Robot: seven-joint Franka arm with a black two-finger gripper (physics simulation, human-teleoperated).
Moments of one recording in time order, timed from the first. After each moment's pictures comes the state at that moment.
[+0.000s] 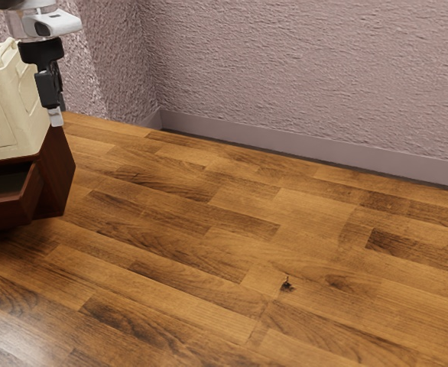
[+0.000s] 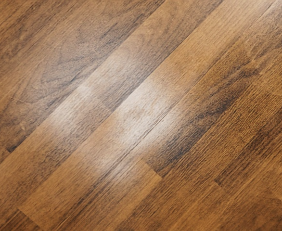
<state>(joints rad) 0.55 0.04 -0.35 -1.42 -0.02 1.32 0.99</state>
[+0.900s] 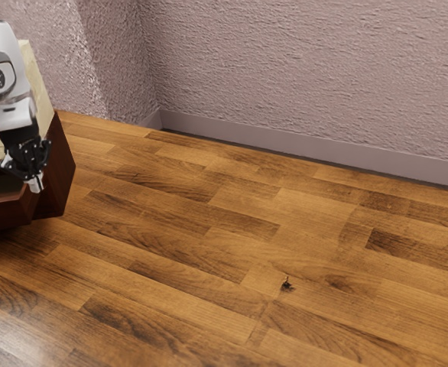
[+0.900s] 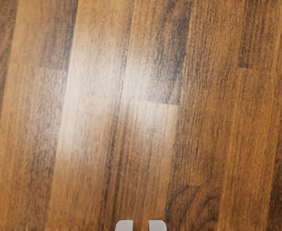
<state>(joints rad) 0.63 -0.17 -0.26 -2.01 -0.02 1.74 1.81</state>
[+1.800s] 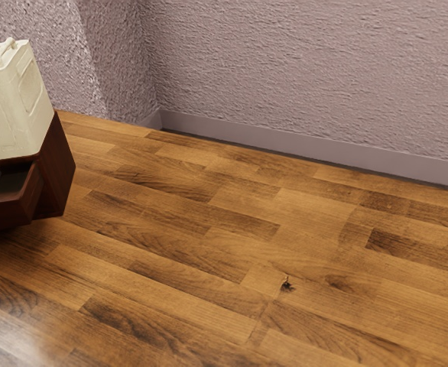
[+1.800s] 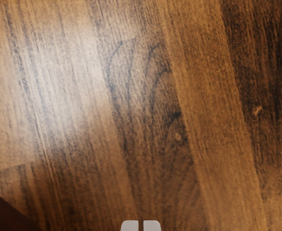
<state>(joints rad) 0.89 -0.09 -0.24 -2.12 0.10 1.94 2.42</state>
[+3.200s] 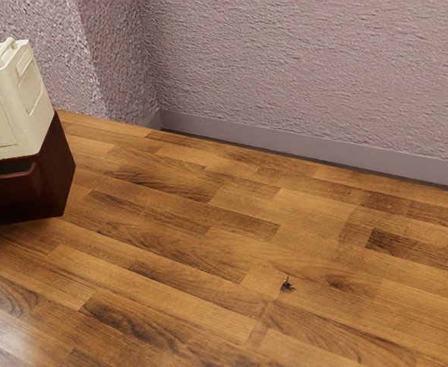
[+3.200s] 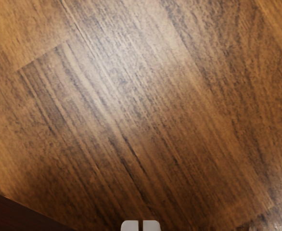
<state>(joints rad) 0.96 0.22 -0.19 -1.85 0.00 2.14 2.87</state>
